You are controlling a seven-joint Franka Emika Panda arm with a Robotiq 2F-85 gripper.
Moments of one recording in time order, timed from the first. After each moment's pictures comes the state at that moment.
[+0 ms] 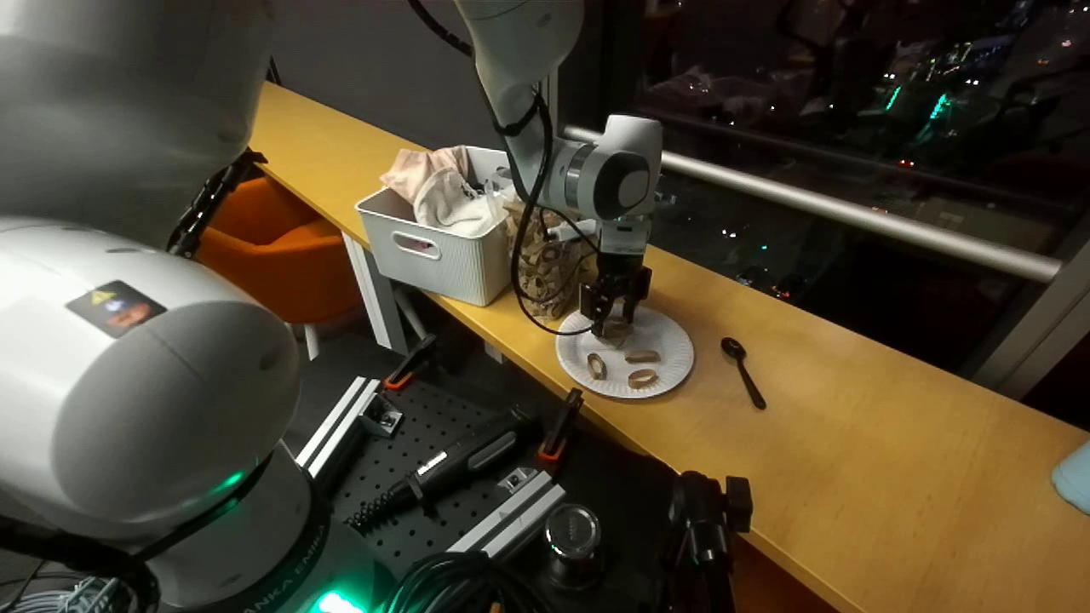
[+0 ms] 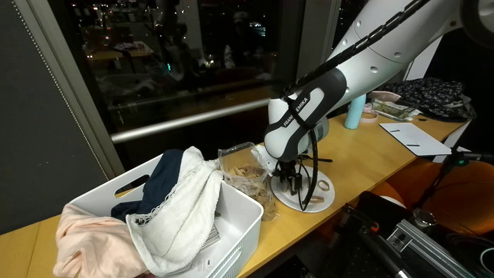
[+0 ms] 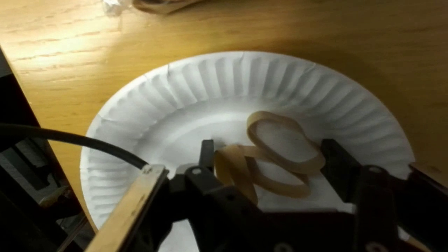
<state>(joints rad) 0.08 0.67 -0.22 -1.98 0.08 2.50 1.81</state>
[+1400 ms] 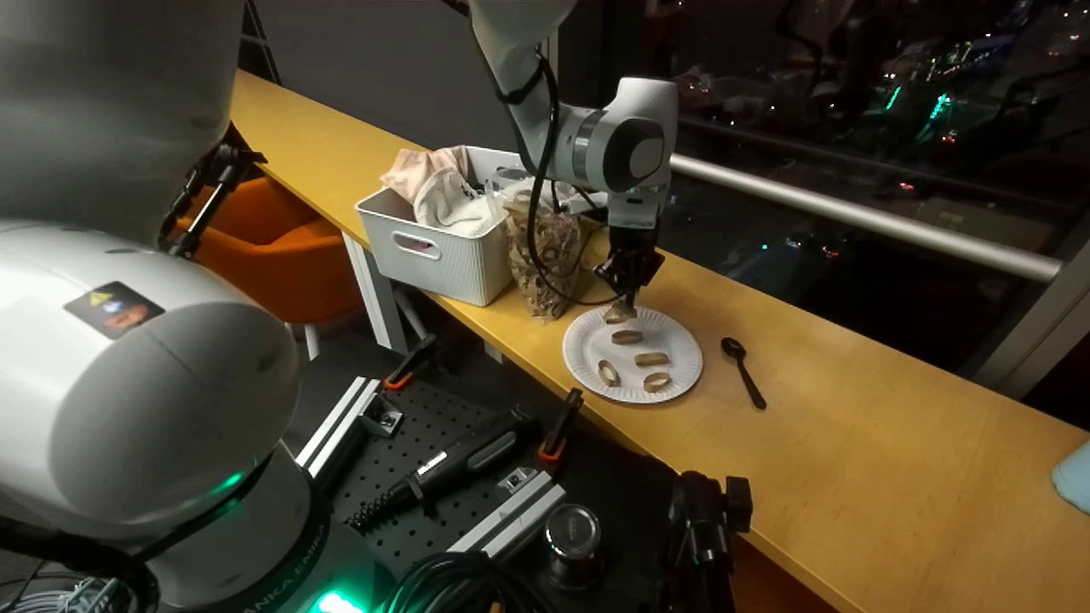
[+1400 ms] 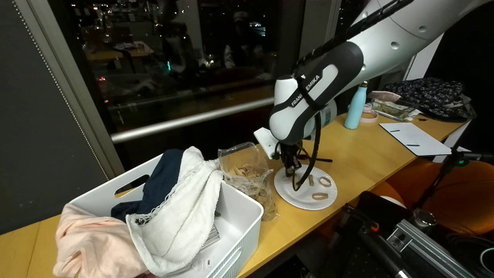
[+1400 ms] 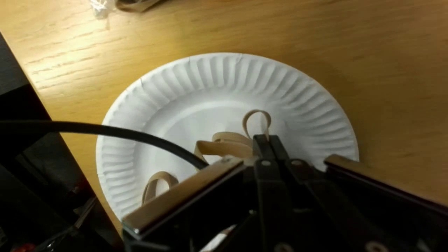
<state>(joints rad) 0.08 0.56 -0.25 -2.02 0.08 2.50 1.88</state>
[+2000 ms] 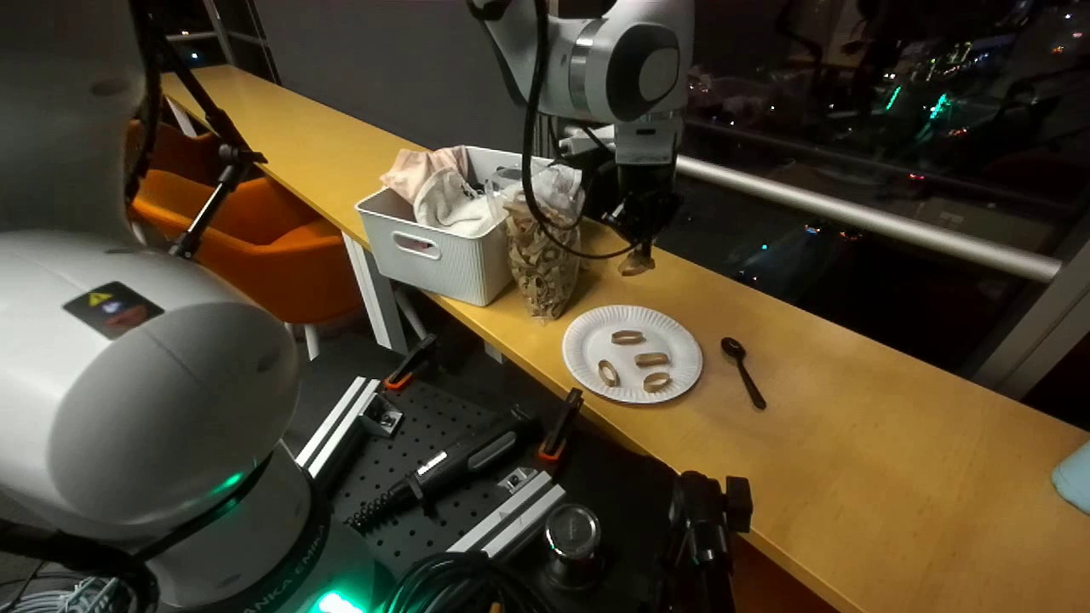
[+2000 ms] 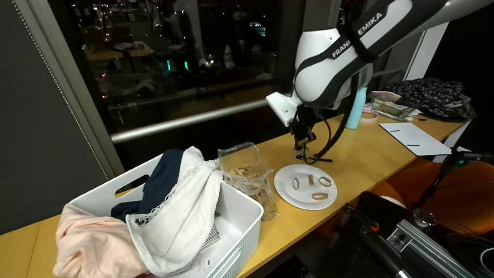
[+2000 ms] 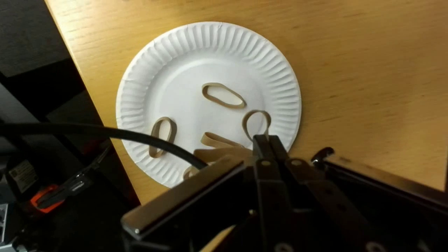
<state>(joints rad) 0.07 0.25 -0.28 -2.19 -0.01 2.50 1.89</state>
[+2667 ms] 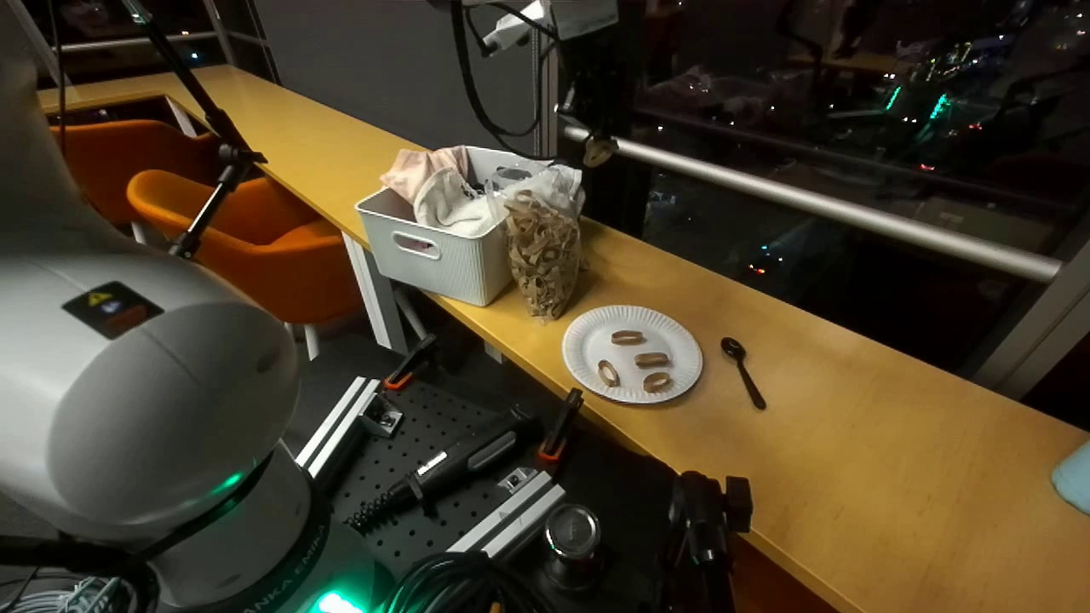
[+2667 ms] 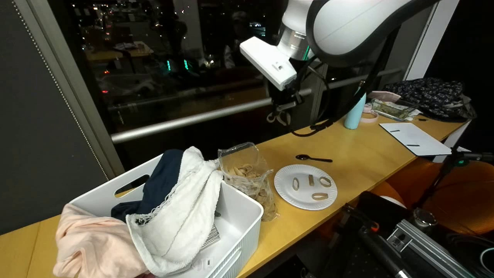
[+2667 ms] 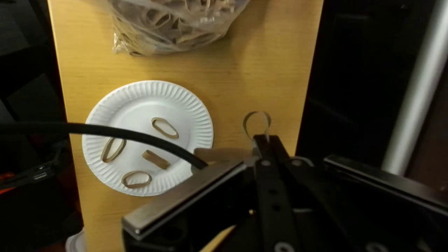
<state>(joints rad) 0.07 -0.05 -0.09 -2.23 -0.20 2.50 1.89</state>
